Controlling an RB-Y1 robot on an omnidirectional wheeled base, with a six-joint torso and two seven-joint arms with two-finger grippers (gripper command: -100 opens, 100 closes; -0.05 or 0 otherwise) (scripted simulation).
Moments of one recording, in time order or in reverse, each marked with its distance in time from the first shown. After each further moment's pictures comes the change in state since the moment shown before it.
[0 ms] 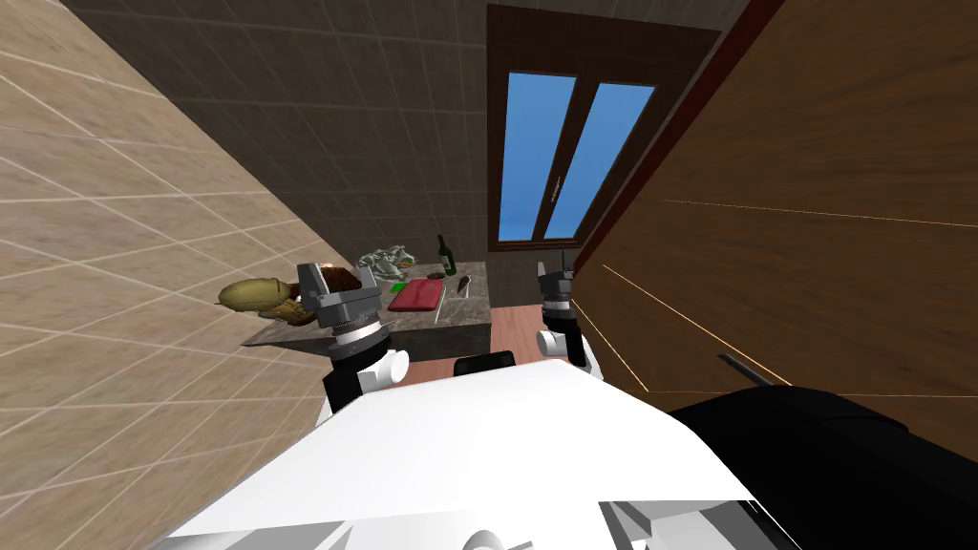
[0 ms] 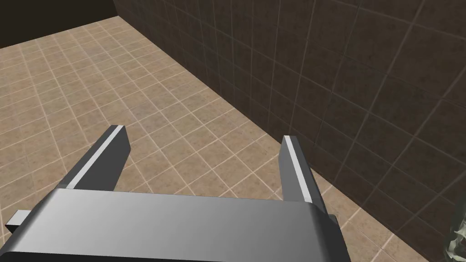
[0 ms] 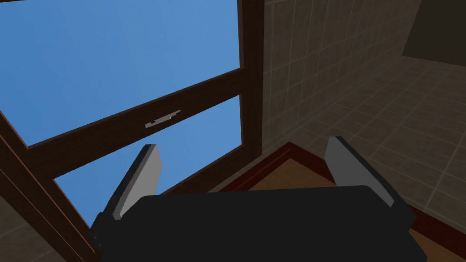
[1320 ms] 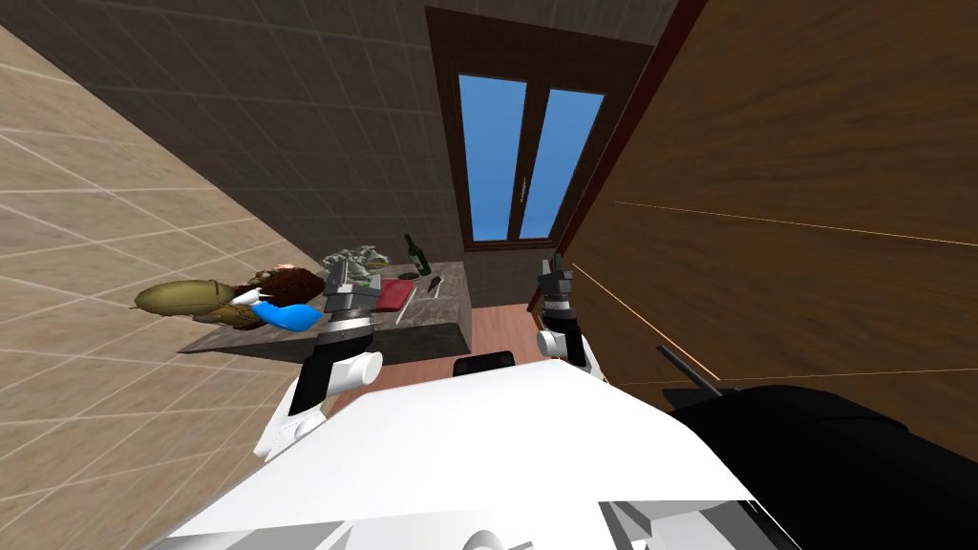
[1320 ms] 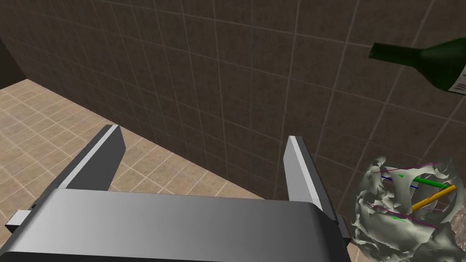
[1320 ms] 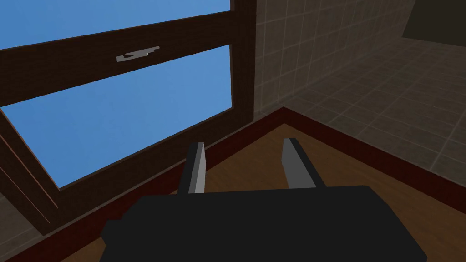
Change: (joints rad) left arm -0.052 0.260 0.138 0.071 0.102 0.302 0.064; right arm 0.000 0.000 0.000 0.000 0.000 0.000 0.000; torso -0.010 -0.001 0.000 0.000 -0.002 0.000
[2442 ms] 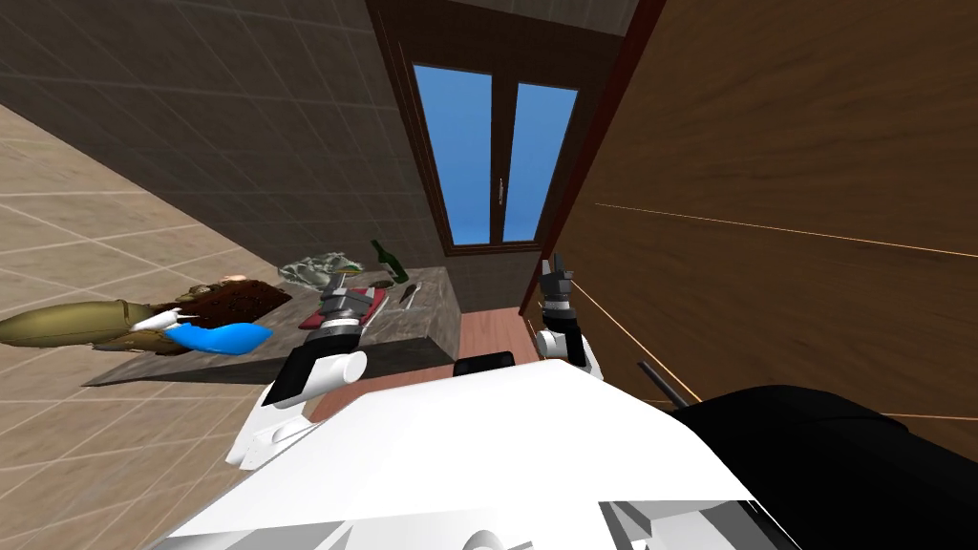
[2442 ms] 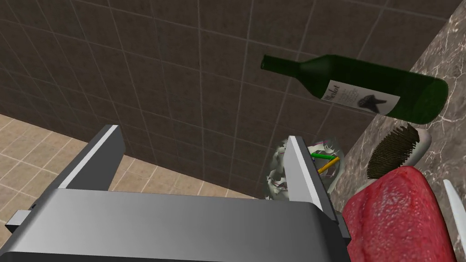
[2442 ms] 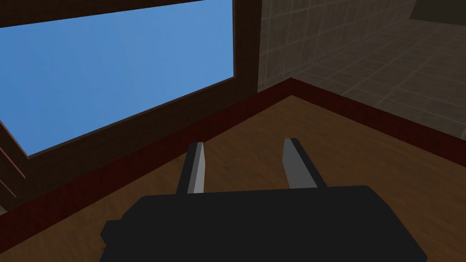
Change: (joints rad) left arm -0.031 0.016 0.135 0.063 0.104 0.311 0.065; right arm 0.000 0.000 0.000 0.000 0.000 0.000 0.000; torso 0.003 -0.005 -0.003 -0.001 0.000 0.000
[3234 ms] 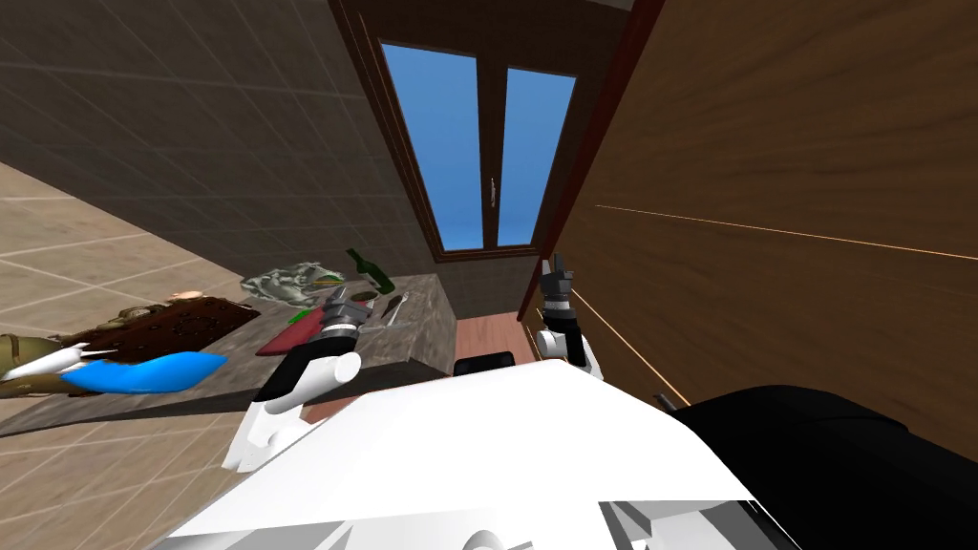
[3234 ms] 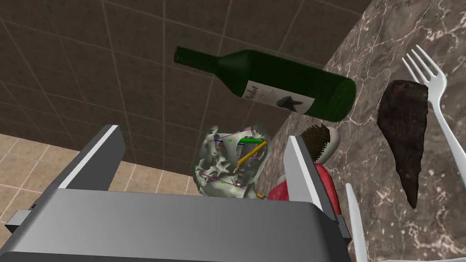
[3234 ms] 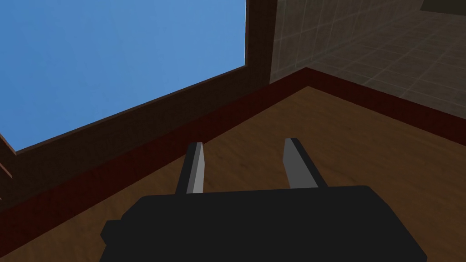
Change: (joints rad) left arm -0.023 -0.049 0.088 0.052 0.064 0.231 0.039; right arm 0.000 0.000 0.000 0.000 0.000 0.000 0.000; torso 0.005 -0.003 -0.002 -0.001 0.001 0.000
